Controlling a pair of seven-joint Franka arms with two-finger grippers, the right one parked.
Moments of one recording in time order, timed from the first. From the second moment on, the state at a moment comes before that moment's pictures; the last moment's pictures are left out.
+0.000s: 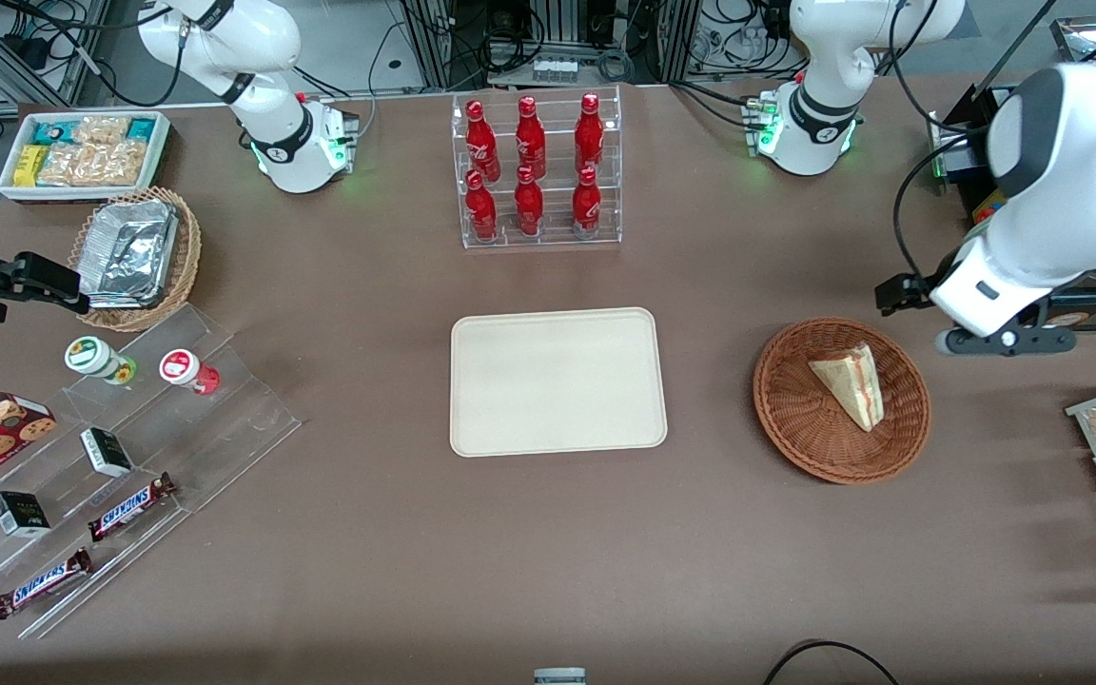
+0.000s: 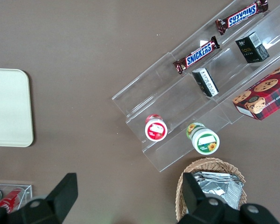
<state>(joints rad) -0.07 0.02 -0.03 -1.92 0.05 1.79 -0.10</state>
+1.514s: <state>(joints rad) 0.00 0.04 -0.03 -2.33 0.03 2.40 -0.52</state>
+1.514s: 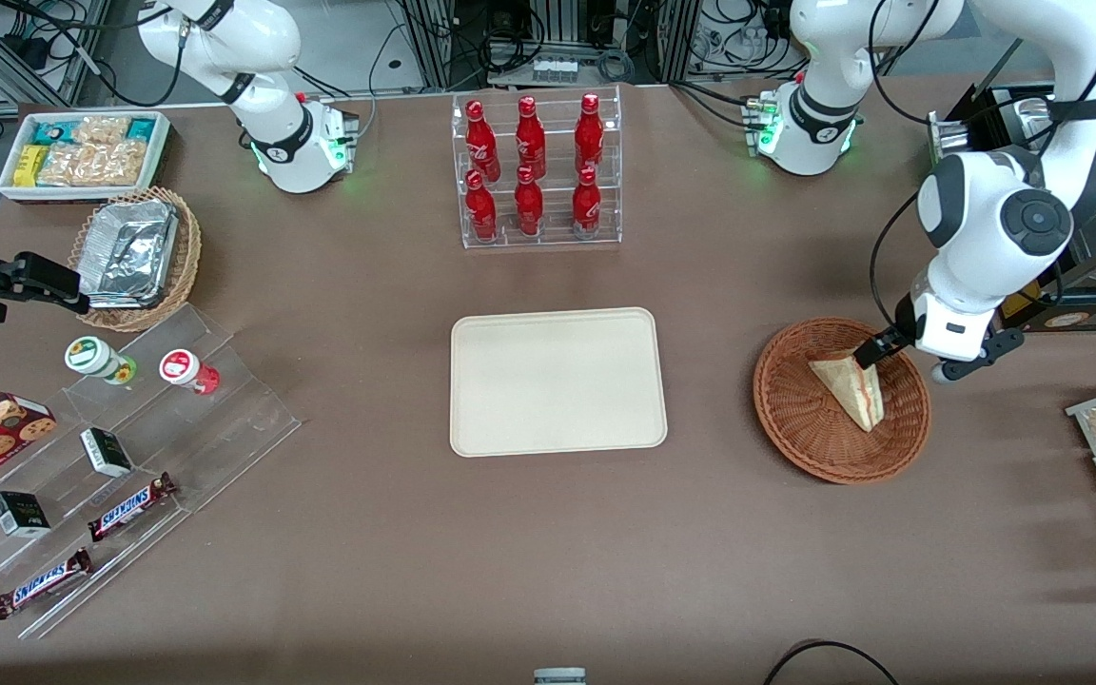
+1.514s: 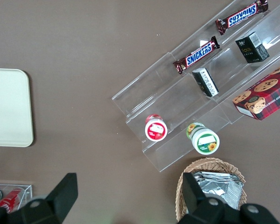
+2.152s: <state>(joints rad) -0.04 0.12 -0.04 -2.34 0.03 2.46 -0.53</state>
